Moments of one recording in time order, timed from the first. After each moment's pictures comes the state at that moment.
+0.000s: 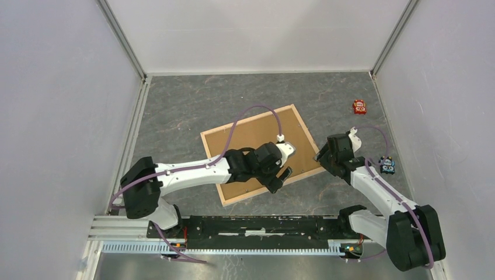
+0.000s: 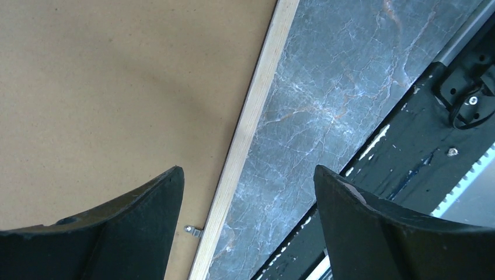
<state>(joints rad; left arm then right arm) -1.14 1.53 1.09 -0.43 -0.06 -0.27 0.26 1.07 0.49 -0.37 0.20 0.90</state>
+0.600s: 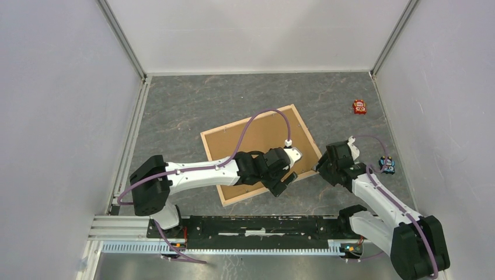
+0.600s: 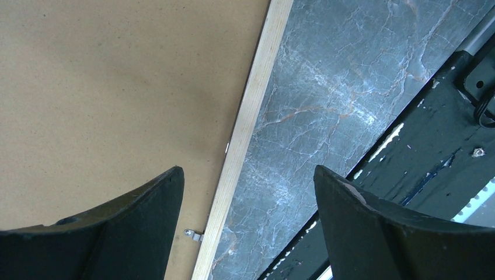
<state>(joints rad) -1.21 1.63 1.17 -0.47 -0.14 -0.24 0.29 0.97 0.43 -0.44 0.16 0.95</state>
